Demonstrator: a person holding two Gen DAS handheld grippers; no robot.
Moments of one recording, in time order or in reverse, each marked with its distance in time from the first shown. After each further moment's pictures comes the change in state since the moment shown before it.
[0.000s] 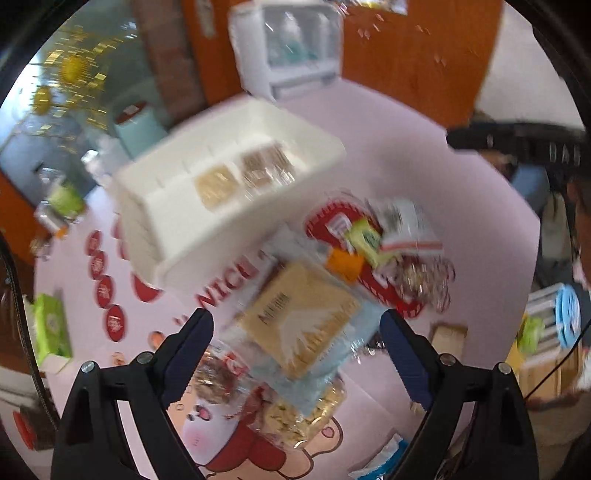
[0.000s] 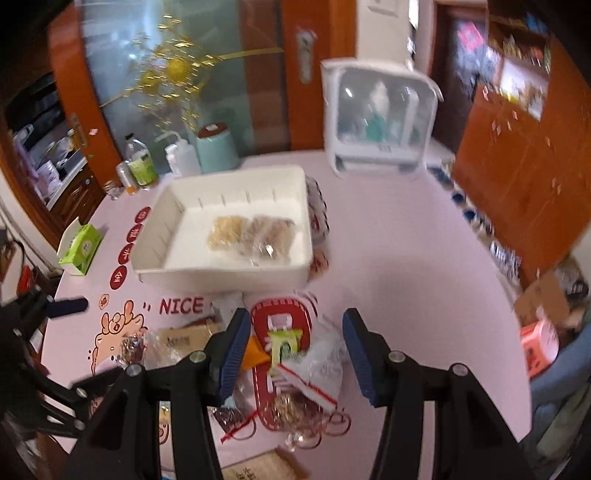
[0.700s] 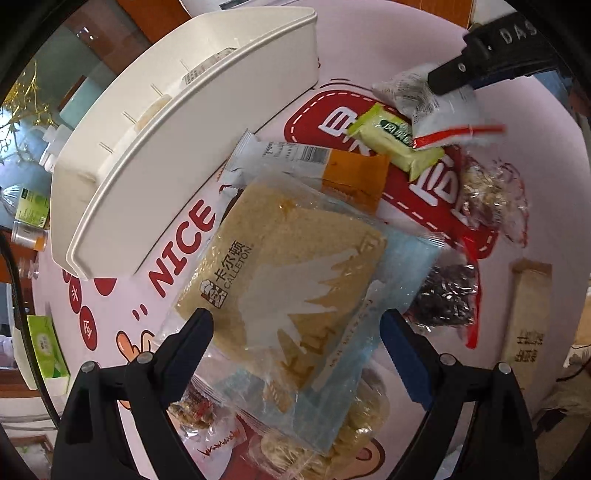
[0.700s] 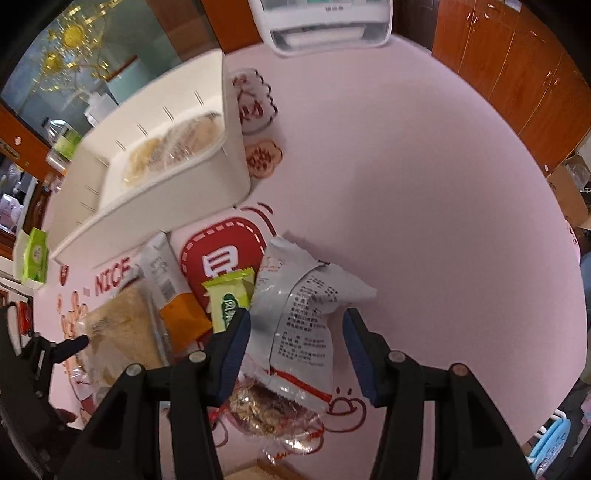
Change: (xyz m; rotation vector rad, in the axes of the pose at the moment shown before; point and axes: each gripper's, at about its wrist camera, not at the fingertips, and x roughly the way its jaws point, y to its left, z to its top) left arm 0.120 -0.026 -0.021 0.160 0.229 0.129; right arm 0.139 -0.045 -0.037 0.213 0.303 0.014
